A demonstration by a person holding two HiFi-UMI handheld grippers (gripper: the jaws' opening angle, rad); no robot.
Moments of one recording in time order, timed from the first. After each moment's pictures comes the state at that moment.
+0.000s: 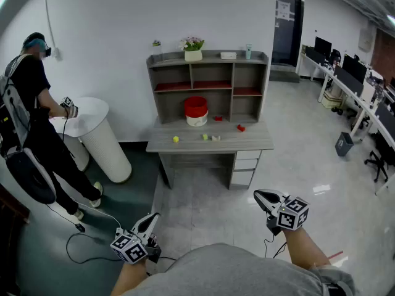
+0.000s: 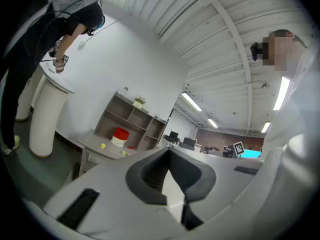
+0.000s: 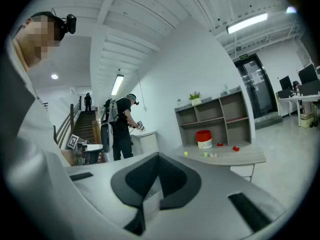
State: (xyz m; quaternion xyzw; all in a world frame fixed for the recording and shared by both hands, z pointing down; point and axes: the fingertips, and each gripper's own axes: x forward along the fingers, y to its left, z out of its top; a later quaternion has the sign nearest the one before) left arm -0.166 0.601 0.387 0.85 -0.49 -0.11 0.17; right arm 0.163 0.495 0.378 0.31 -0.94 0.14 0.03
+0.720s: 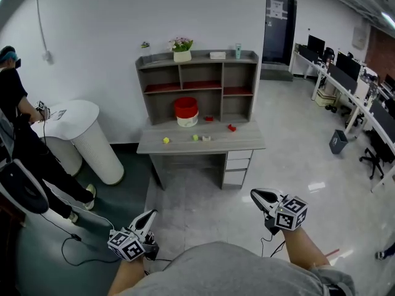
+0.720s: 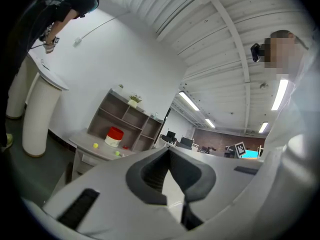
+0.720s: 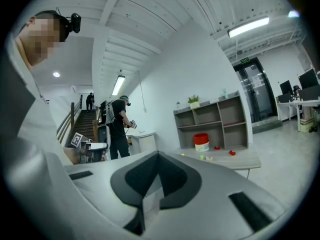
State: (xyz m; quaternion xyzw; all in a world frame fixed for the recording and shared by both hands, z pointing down) left arm -0.128 0.583 0.378 0.86 -0.48 -0.11 0.17; right arm 0.196 0.497 0.367 0.31 -0.94 0.12 0.03
